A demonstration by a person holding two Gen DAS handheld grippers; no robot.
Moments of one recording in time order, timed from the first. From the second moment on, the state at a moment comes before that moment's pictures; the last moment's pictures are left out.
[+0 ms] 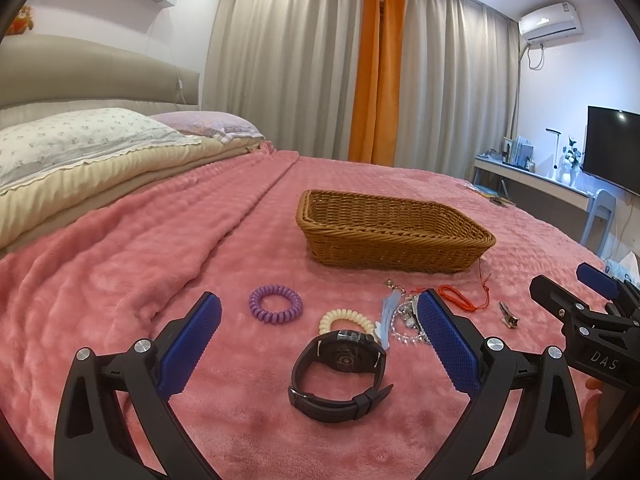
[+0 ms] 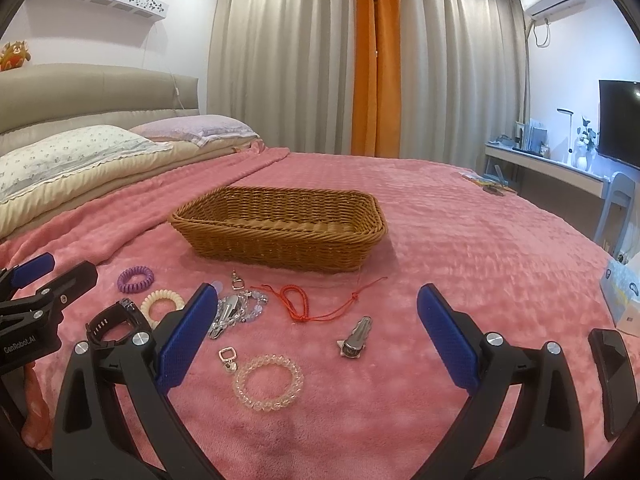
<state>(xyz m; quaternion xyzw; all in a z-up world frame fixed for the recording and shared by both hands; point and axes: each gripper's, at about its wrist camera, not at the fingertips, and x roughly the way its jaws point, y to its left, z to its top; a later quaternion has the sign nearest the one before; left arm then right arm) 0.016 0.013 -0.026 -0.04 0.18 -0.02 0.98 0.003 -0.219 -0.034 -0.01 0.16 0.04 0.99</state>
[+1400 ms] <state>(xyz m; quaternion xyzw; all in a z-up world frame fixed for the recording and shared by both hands) 0.015 0.011 -0.028 -0.04 0.18 -0.02 0.98 0.002 -0.217 -0.035 -0.01 0.16 0.04 0.99</state>
